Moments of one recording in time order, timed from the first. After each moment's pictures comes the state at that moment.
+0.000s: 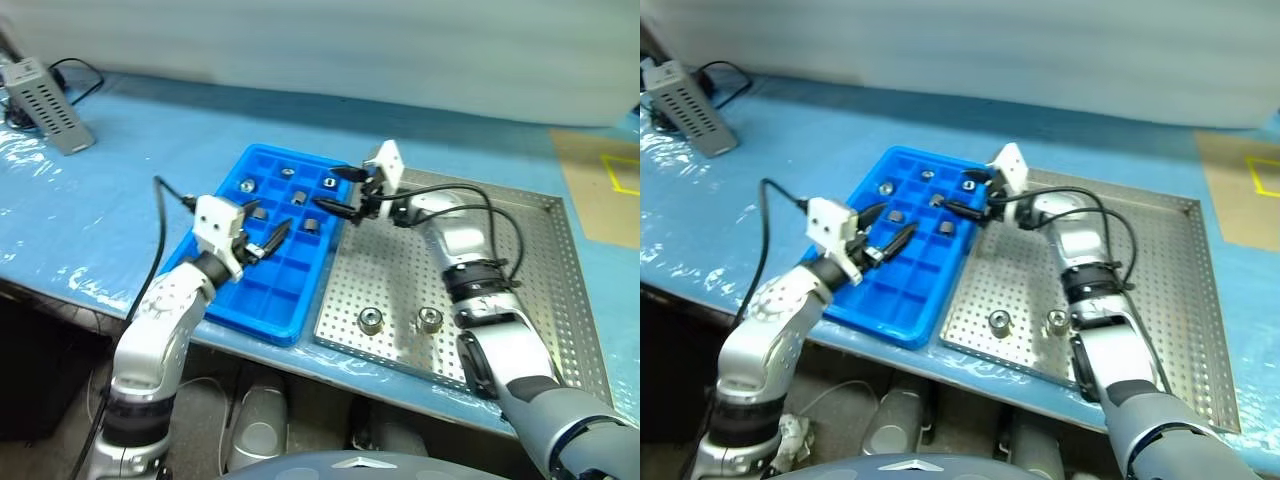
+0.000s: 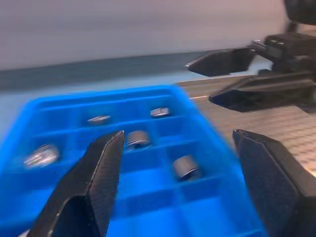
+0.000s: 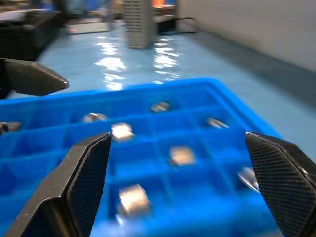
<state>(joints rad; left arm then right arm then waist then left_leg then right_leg) -0.29 0.27 -0.02 -0.30 -0.31 0.46 -0.57 -0.73 -0.36 -0.02 0.39 0.20 0.22 0.93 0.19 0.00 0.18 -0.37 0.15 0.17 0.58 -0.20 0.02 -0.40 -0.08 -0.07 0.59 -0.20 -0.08</state>
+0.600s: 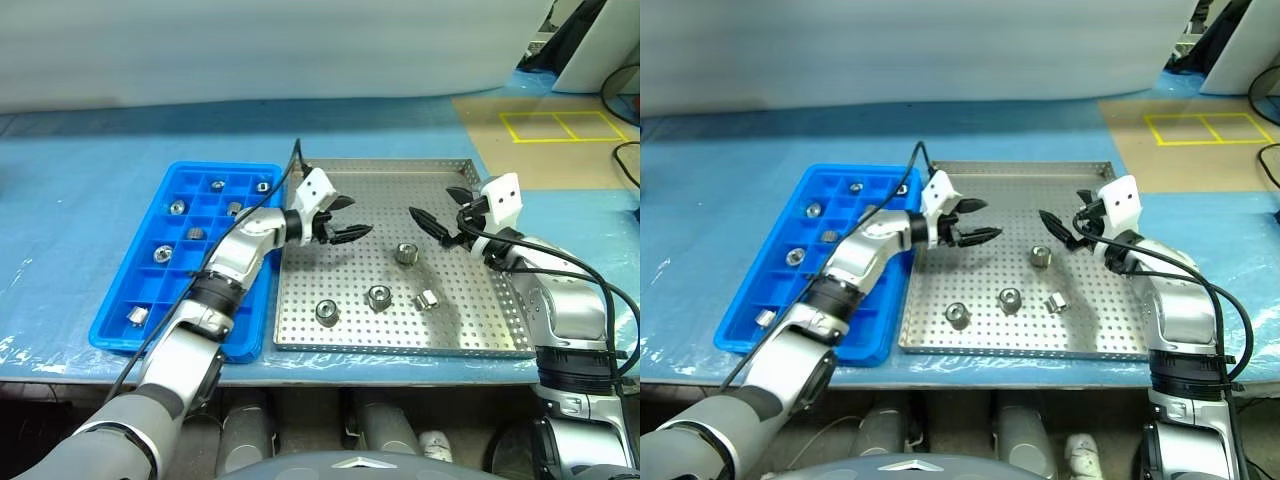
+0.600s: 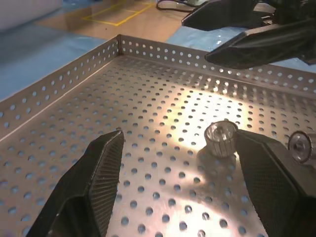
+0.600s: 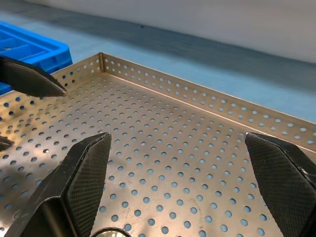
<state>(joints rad) -0.86 0.09 -0.23 0.65 -0.17 0.10 -0.87 -0.31 -0.50 -0.22 -0.14 0.25 0.47 0.62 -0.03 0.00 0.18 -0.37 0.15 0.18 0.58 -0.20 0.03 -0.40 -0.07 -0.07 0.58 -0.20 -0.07</state>
